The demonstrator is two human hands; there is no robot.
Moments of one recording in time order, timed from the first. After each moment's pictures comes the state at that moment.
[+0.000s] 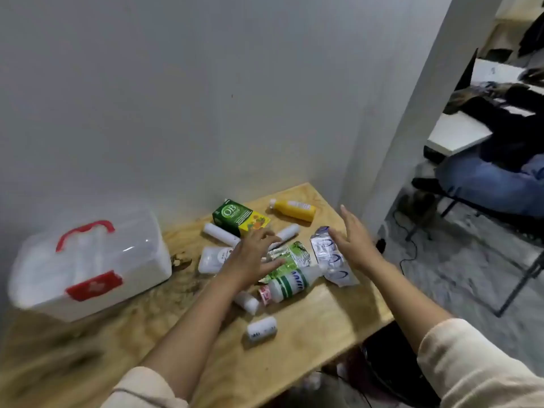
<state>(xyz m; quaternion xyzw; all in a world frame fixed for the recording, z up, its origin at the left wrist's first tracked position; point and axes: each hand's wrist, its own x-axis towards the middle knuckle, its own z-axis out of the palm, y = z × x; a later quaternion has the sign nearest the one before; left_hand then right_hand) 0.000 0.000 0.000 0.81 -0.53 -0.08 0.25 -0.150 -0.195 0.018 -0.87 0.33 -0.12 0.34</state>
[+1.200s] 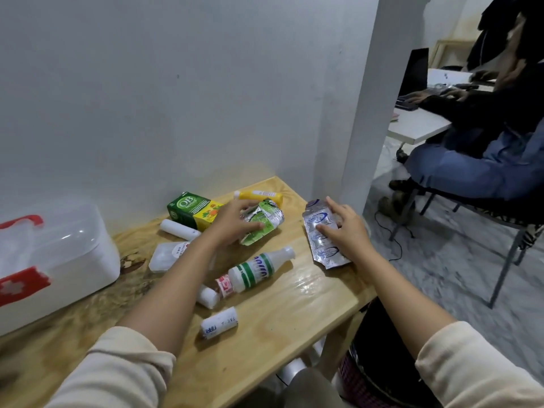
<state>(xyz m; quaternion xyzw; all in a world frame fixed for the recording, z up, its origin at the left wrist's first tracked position) 0.003 -0.066 0.007 0.81 -0.44 -0.16 0.36 -0.187 -0.224 -0.024 -0.82 0.32 -0.29 0.39</state>
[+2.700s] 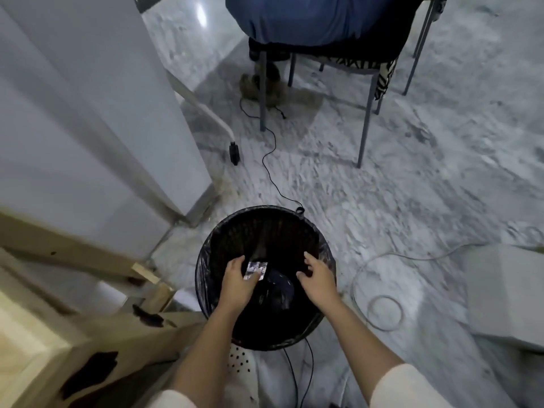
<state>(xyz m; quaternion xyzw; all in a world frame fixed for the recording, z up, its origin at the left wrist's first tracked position) -0.285 -0.288 -0.335 0.78 -0.35 -0.47 0.22 -0.453 -0.335 -0.337 -0.55 0.67 -0.08 0.50</state>
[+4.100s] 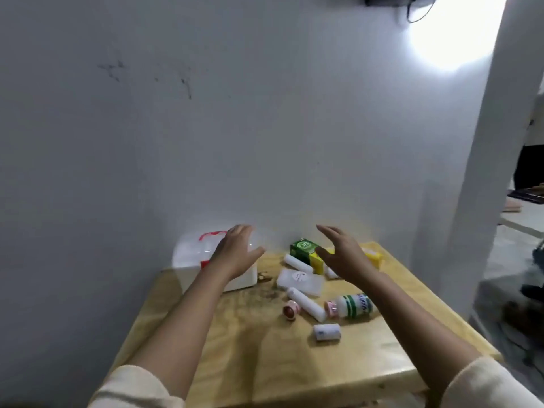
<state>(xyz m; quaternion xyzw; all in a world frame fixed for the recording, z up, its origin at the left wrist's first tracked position) -0.031 0.170 0.111 0.93 -0.29 0.08 0.23 -0.134 -0.035 0.098 -0.94 0.08 -0.21 0.27</state>
